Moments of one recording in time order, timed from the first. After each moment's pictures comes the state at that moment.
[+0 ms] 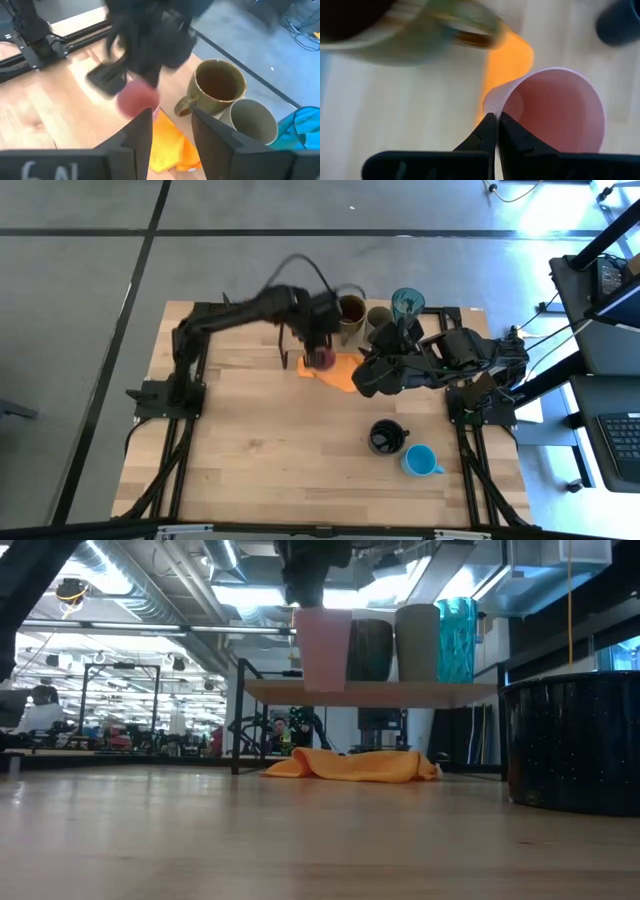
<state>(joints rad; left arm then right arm) 0.25 1.96 2.13 -1.32 -0.02 0.10 0.29 1.79 2.36 -1.57 0.79 0.76</state>
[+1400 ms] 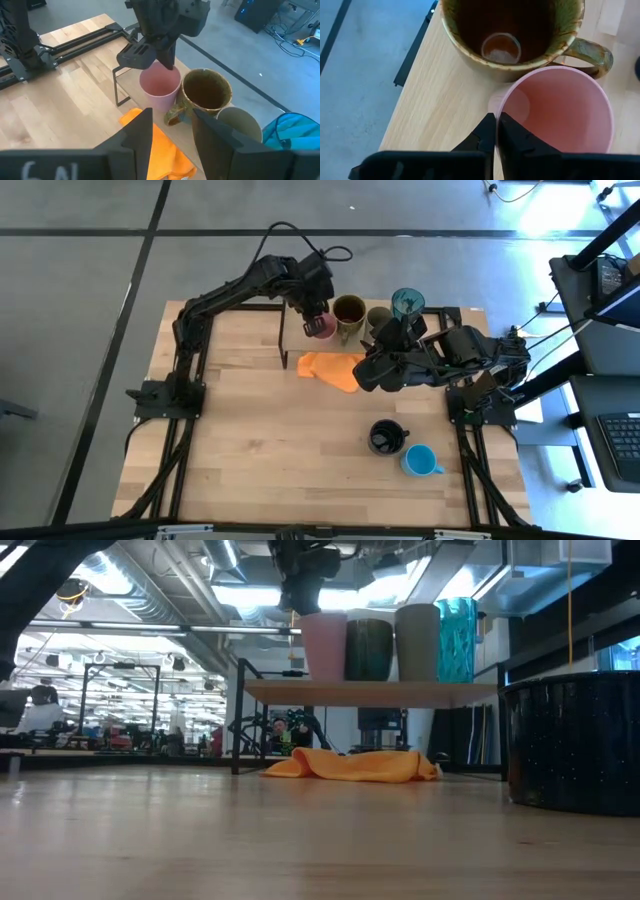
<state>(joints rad) 0.44 1.99 2.25 -1.31 -0.01 0.12 0.29 1.78 2.36 -1.57 0.85 0.75</state>
